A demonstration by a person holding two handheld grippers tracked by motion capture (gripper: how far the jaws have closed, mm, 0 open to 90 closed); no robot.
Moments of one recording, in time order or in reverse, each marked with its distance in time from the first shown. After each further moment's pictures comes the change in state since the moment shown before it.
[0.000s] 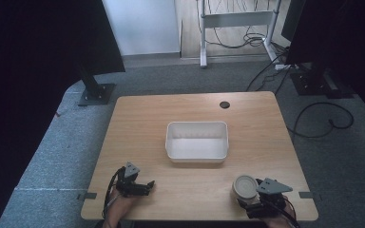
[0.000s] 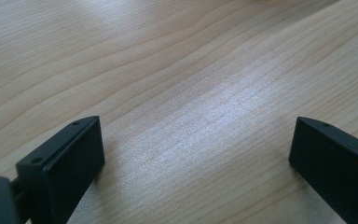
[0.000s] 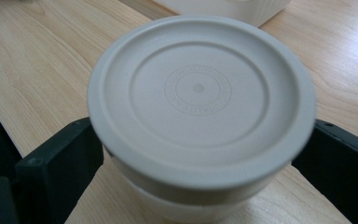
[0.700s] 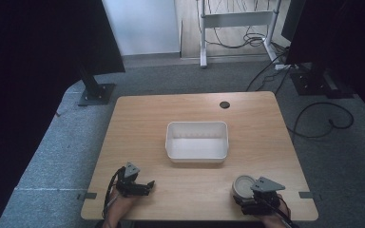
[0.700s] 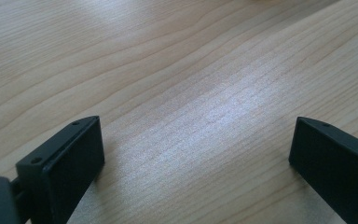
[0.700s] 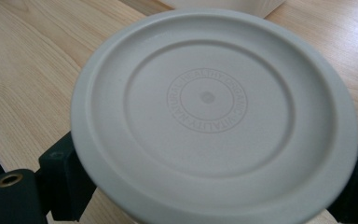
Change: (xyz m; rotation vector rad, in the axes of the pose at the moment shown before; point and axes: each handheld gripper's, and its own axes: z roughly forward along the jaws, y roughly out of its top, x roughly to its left) left arm 0.000 0.000 0.000 -0.002 -0.001 0.000; right arm 0.006 0.003 0.013 0.028 -0.033 0.015
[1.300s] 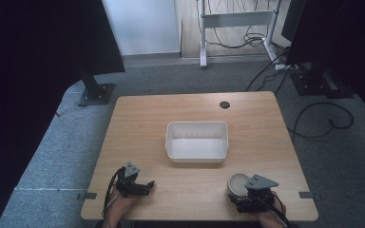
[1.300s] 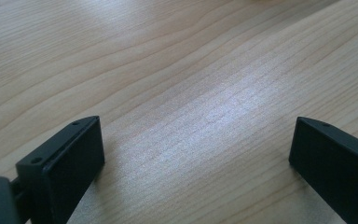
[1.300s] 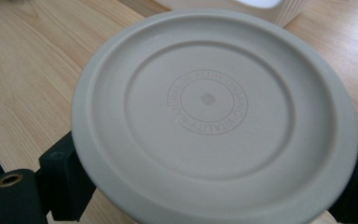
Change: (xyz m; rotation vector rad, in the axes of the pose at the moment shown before) left arm 0.000 0.000 0.000 0.000 0.000 0.000; right arm 0.008 0.014 0.008 0.004 0.017 -0.015
